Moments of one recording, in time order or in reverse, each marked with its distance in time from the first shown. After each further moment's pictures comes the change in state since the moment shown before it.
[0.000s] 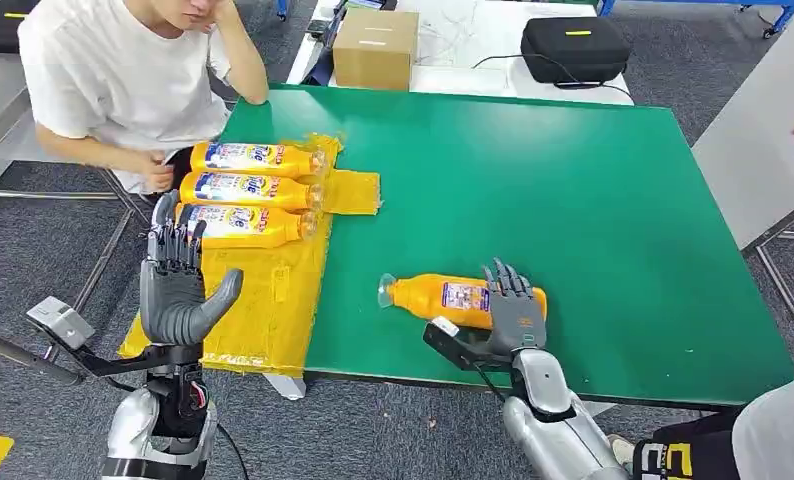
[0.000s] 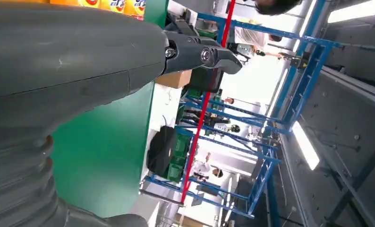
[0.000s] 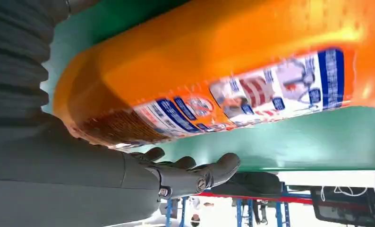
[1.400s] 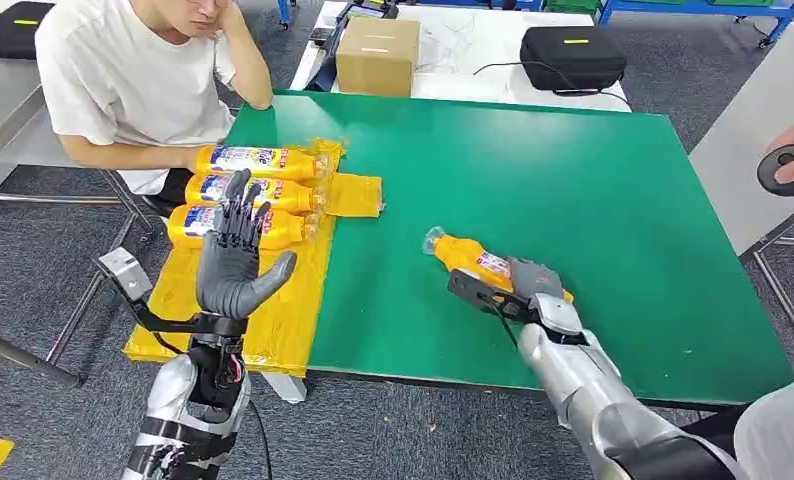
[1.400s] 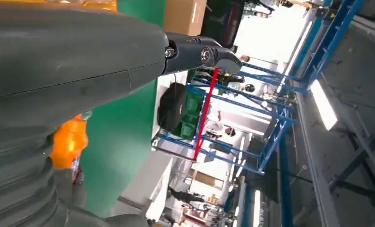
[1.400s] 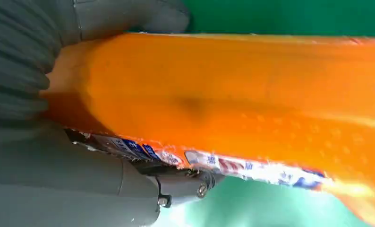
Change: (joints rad) left arm -0.136 -0.002 -0.118 0.147 0.067 -0.028 0.080; right arm -0.336 0.023 -0.122 0.479 -0.143 0.350 0.061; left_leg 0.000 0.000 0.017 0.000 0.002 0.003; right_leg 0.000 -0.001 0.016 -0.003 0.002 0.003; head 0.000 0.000
